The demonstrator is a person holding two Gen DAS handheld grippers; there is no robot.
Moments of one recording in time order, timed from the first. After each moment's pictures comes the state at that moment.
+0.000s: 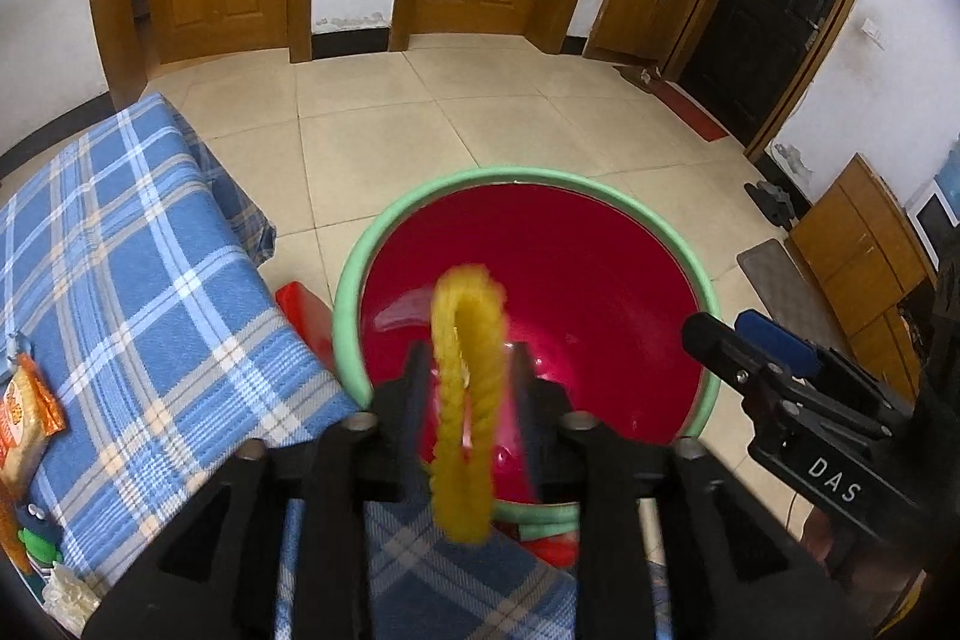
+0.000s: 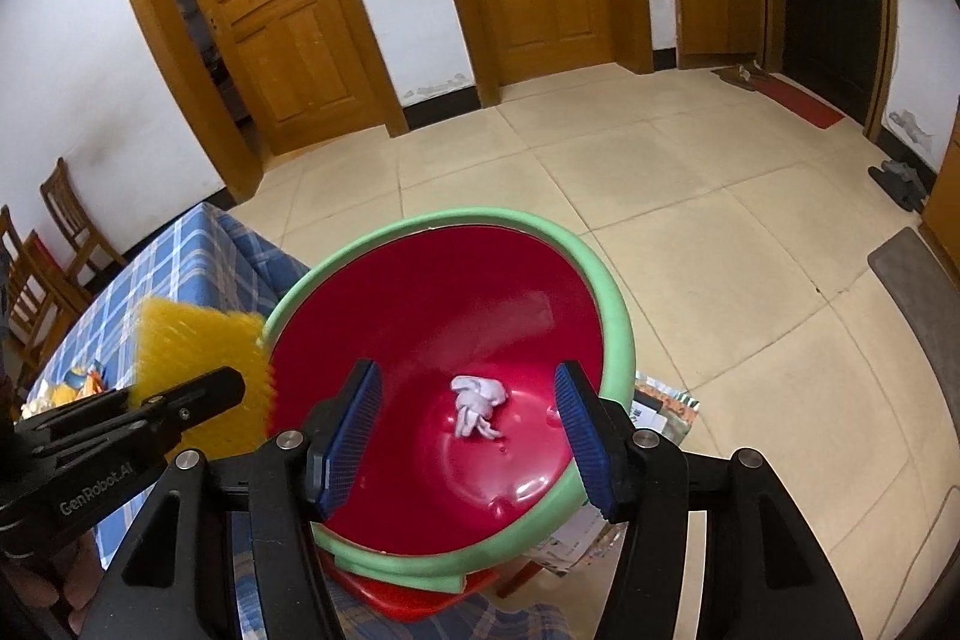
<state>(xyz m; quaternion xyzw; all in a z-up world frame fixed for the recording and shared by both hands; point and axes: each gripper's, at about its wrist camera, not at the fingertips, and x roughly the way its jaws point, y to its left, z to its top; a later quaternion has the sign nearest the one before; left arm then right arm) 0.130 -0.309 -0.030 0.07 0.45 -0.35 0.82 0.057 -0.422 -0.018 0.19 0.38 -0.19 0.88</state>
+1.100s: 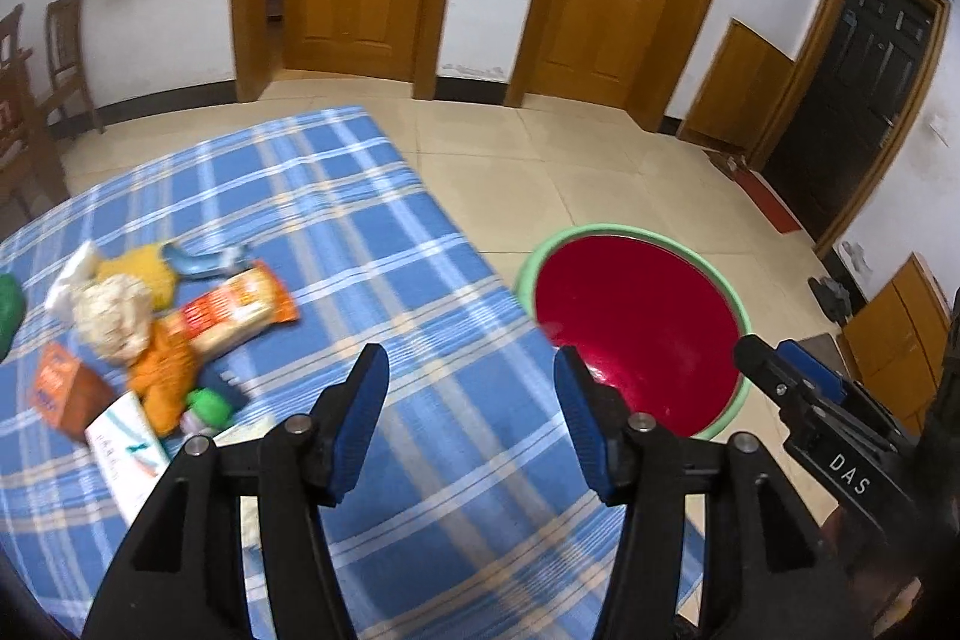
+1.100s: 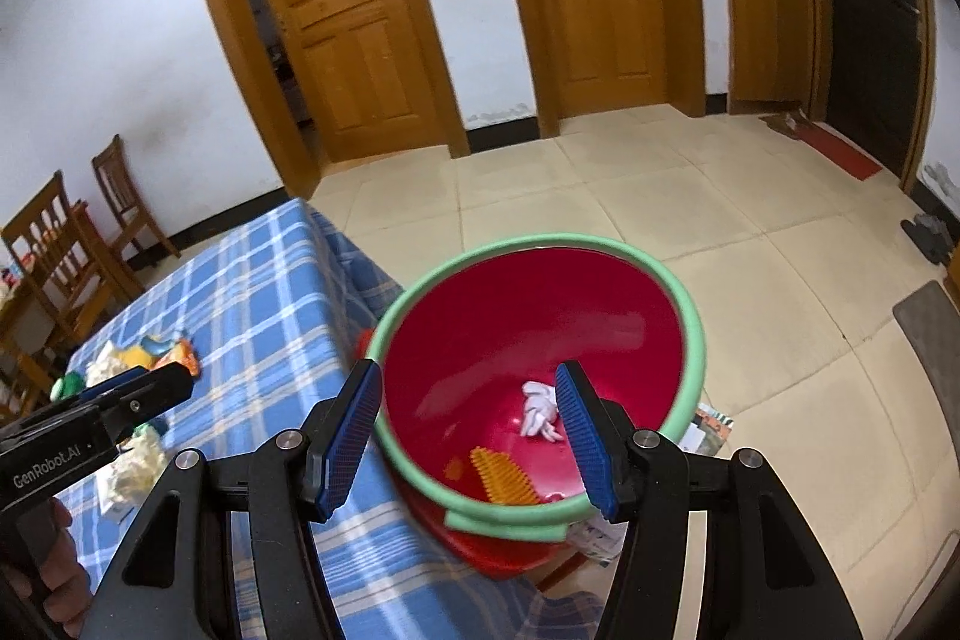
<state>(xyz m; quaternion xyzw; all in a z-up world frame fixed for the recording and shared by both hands) 0.088 -0.183 0.022 0.01 0.41 -0.23 0.88 0.042 -0.352 0.024 0.16 0.35 -0.13 0.91</state>
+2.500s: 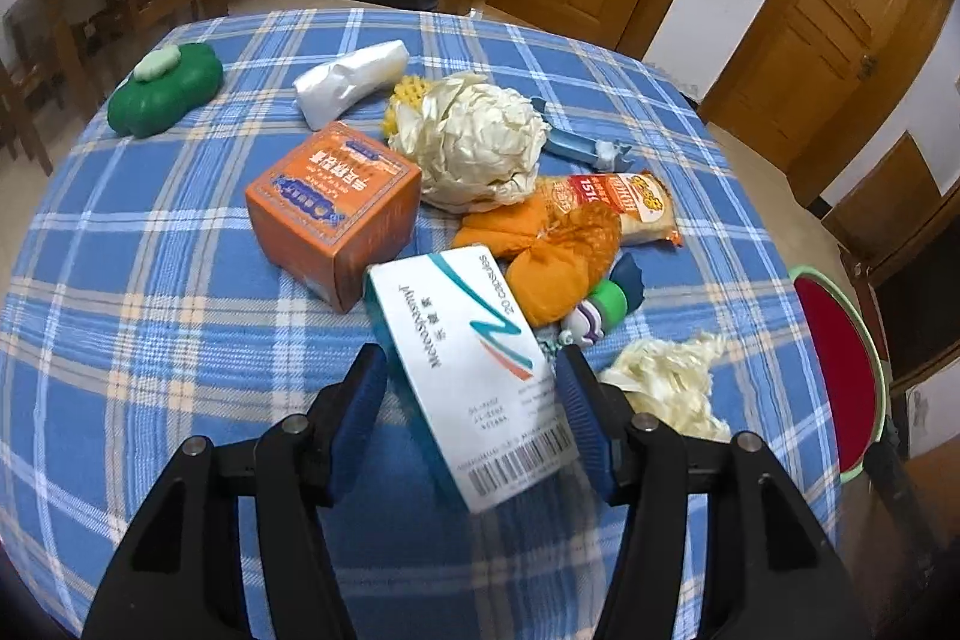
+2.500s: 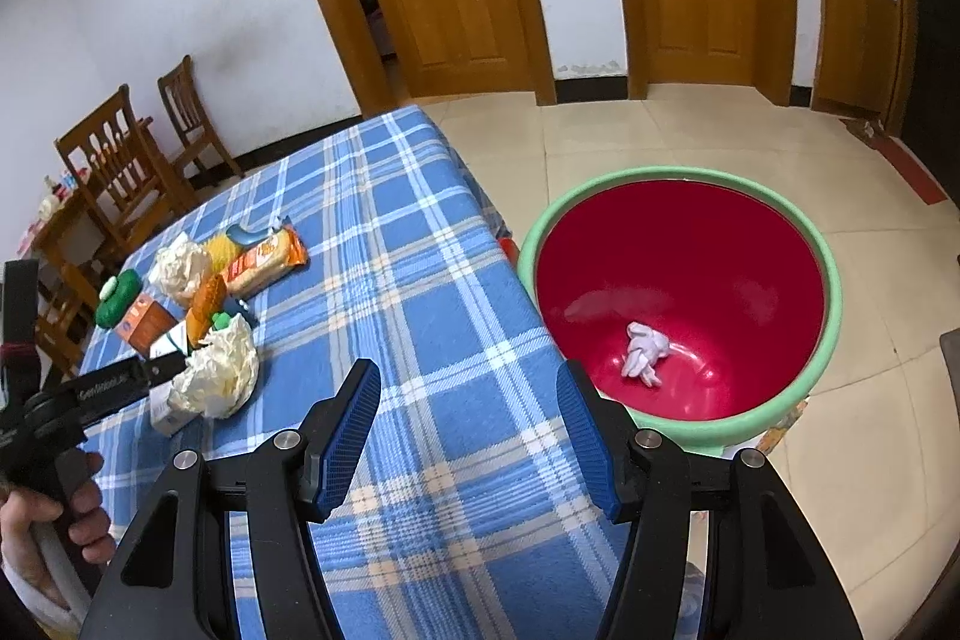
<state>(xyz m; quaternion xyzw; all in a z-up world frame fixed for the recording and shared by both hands) 0.109 -0.021 -0.045 -0.10 0.48 -0.03 0.87 0.054 -0.263 -0.003 0.13 0.40 -0.04 0.90</state>
